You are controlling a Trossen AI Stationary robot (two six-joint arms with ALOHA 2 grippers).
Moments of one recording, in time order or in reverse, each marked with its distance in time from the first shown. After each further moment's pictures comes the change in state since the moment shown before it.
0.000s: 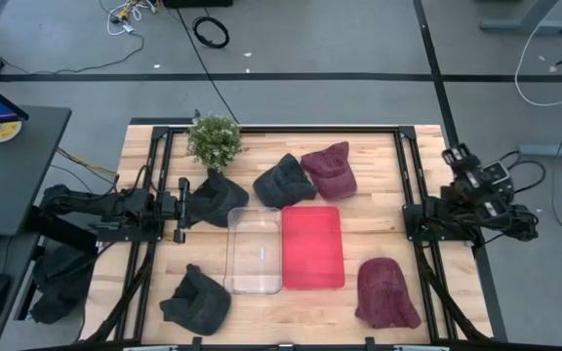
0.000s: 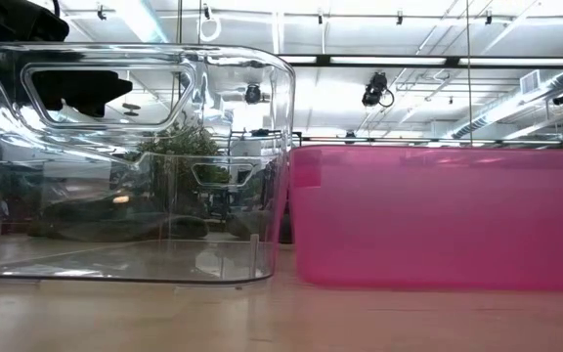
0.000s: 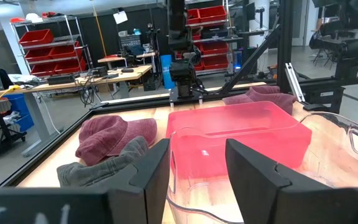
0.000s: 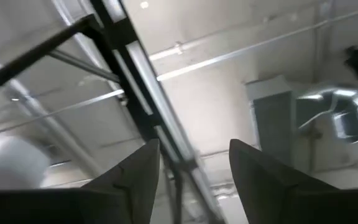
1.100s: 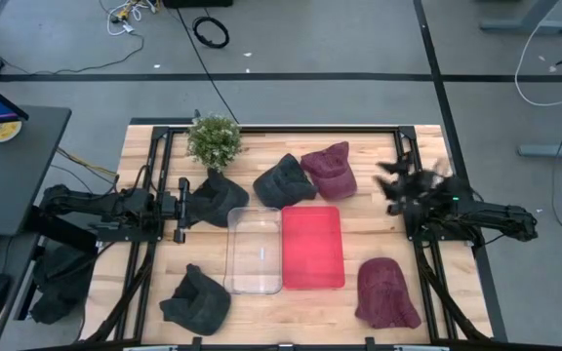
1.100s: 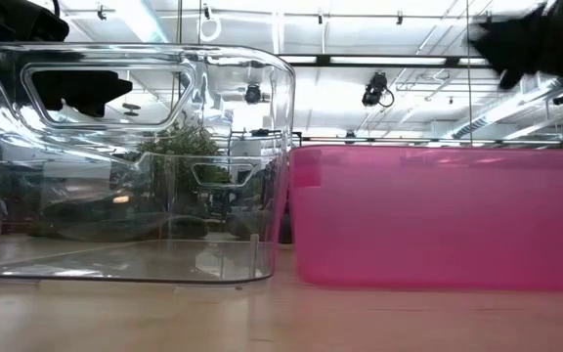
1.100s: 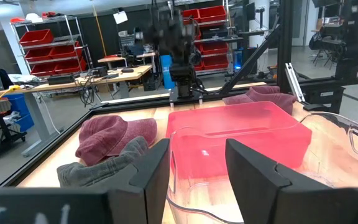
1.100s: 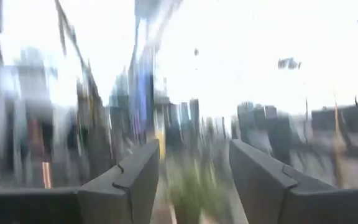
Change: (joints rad) left arm 0.000 0.000 0.000 0.000 0.000 0.000; right arm 0.000 -0.019 -0.149 -0.661 0.337 -0.552
